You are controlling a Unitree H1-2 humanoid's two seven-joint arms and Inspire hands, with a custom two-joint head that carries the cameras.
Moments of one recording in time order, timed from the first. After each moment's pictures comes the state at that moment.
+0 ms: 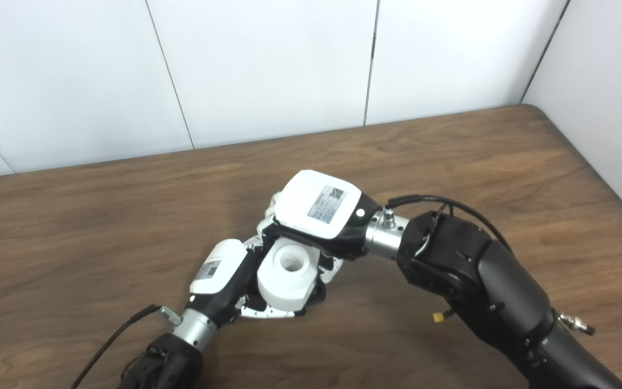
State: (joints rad) left arm -0.18 0.07 -0.46 0.03 0.73 -0.10 -0.07; right arm -0.36 -0.52 0.34 -0.50 -0.89 -0.25 0.58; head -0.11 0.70
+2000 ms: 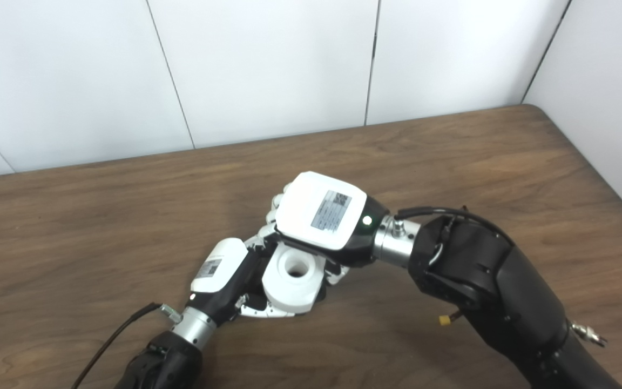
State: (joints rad) left arm -0.19 0.07 -0.46 0.05 0.73 -0.12 -0.07; right arm -0.33 -0.51 0.28 -0.58 -0.91 -0.33 0.64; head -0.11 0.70
